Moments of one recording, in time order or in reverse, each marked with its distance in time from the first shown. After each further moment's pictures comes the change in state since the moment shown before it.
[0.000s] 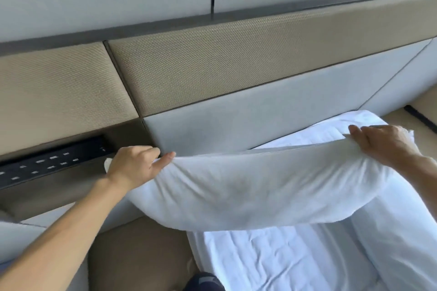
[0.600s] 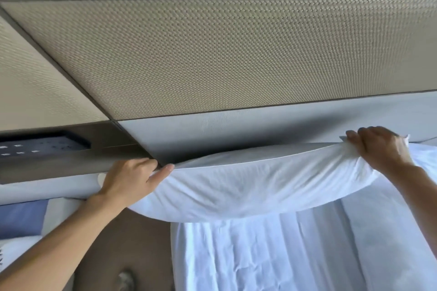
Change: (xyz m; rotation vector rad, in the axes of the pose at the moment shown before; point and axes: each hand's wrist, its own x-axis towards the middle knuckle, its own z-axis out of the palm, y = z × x) left_hand 0.008 0.008 0.100 0.110 -0.148 -0.286; right_hand 0.197 -0.002 0.166 0.064 -0.023 -0.245
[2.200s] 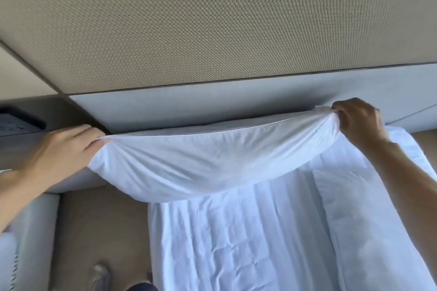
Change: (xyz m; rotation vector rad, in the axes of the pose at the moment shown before) left_hand -0.011 -0.050 -0.054 0.112 -0.111 0.147; right_hand 0.001 0.016 0.019 0.196 0.161 -0.029
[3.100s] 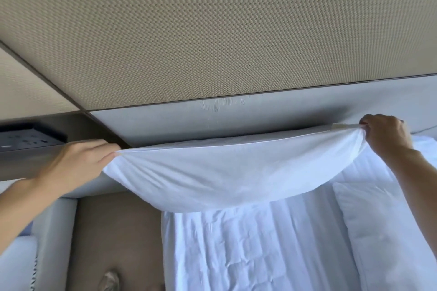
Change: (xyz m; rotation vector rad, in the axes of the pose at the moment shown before) left_hand 0.012 -0.008 0.026 -0.162 -0.018 0.035; right_hand 0.005 0.041 0.005 -0.269 -0.241 0.243
